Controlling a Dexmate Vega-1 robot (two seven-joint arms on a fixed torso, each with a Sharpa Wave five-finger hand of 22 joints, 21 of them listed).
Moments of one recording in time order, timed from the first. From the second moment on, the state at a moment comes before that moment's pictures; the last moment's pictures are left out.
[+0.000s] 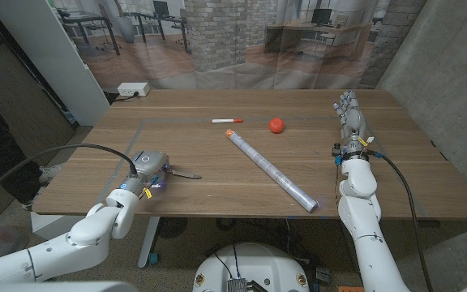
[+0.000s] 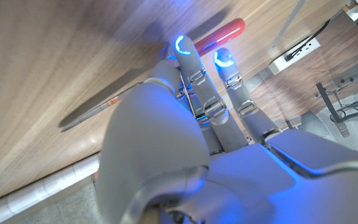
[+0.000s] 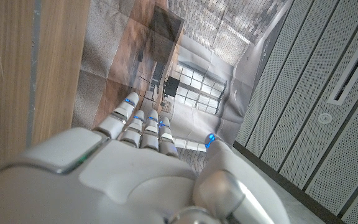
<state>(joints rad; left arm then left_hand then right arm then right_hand) 1.23 1.17 0.58 -2.03 0.68 0.63 0.42 1.29 0.02 0.34 -0.17 0.17 0.98 0.05 0.55 0.17 0.96 0.00 0.58 0.20 1.23 -0.23 0.56 0.60 0.57 -0.05 1.14 0.29 -1.08 0.04 0.16 -1.53 0.08 0.43 0.02 0.10 0.09 0.36 0.09 0.22 0.14 0.06 0.19 0.18 0.16 0.09 0.19 0.18 0.10 0.04 0.19 0.17 0.28 -0.03 0.19 0.17</state>
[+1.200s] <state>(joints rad) 1.25 1.14 0.53 -2.05 0.64 0.63 0.58 1.29 0.02 0.34 -0.17 0.17 1.00 0.04 0.52 0.17 0.97 -0.01 0.57 0.20 1.23 -0.23 0.56 0.63 0.55 -0.05 1.18 0.28 -1.08 0.03 0.17 -1.53 0.08 0.44 0.03 0.10 0.08 0.36 0.09 0.22 0.14 0.06 0.19 0.18 0.16 0.09 0.19 0.18 0.10 0.04 0.19 0.17 0.28 -0.04 0.19 0.17</state>
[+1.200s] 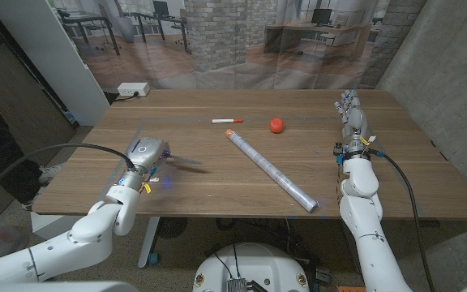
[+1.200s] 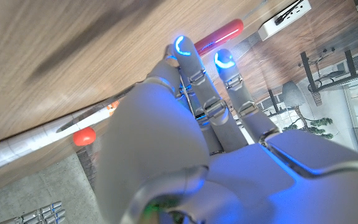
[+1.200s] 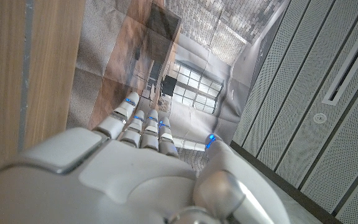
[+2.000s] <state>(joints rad) 1.24 1.12 0.51 -2.04 0.62 0.58 0.66 1.29 0.02 0.34 -0.17 0.17 1.01 0.04 0.50 0.17 0.97 -0.01 0.57 0.20 1.23 -0.22 0.56 0.65 0.53 -0.05 1.21 0.27 -1.08 0.03 0.16 -1.55 0.07 0.44 0.02 0.10 0.08 0.36 0.08 0.22 0.14 0.06 0.19 0.18 0.16 0.09 0.19 0.18 0.10 0.04 0.19 0.17 0.28 -0.04 0.19 0.17</state>
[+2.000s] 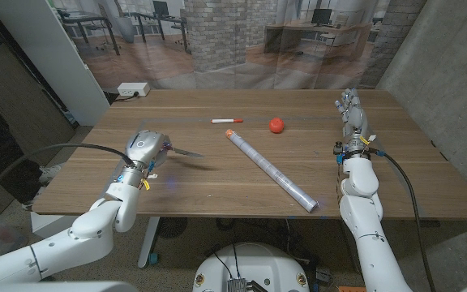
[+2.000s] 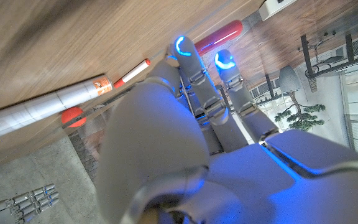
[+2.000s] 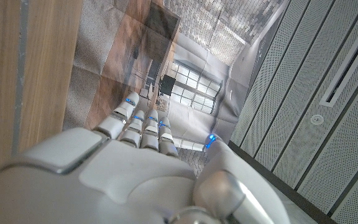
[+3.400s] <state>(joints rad) 1.21 1.12 0.45 -1.93 0.58 0.35 0.79 1.28 0.02 0.34 -0.17 0.17 1.02 0.04 0.48 0.17 0.98 -0.01 0.56 0.20 1.23 -0.22 0.55 0.67 0.52 -0.04 1.24 0.25 -1.16 0.07 0.12 -1.64 -0.01 0.43 -0.09 0.10 0.08 0.35 0.08 0.23 0.14 0.06 0.19 0.18 0.16 0.09 0.19 0.18 0.10 0.04 0.19 0.17 0.28 -0.04 0.19 0.17</state>
